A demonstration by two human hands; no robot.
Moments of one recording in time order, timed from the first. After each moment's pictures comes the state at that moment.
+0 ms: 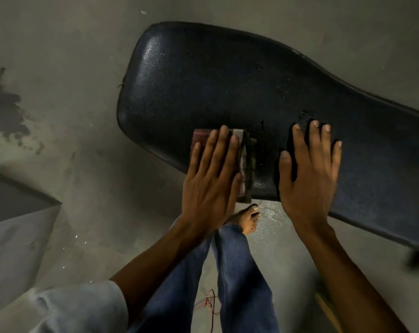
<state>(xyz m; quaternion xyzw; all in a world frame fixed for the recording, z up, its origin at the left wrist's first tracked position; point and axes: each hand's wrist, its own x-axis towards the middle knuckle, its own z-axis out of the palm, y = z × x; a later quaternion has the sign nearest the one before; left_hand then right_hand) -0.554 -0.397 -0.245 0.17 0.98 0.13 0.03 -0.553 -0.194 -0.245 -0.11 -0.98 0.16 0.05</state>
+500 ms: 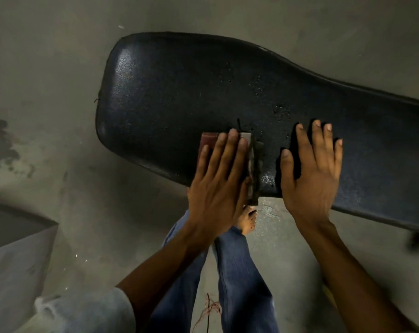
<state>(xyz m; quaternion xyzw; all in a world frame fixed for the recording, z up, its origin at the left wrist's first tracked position) -0.549 -0.358 -0.242 0.24 0.96 0.12 0.07 -0.536 -0.165 -0.249 -0.16 -0.97 0.17 0.08</state>
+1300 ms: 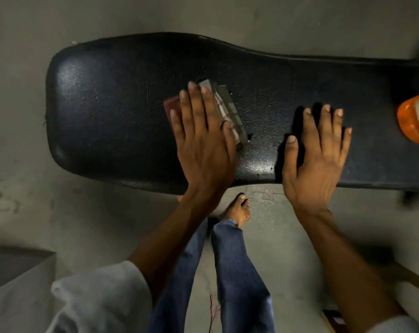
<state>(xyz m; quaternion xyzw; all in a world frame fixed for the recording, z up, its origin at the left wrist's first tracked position) -0.603 -0.282 -0.239 0.13 0.98 0.11 0.05 -0.502 -0.118 -0.254 -0.27 -0.94 0.15 0.13</state>
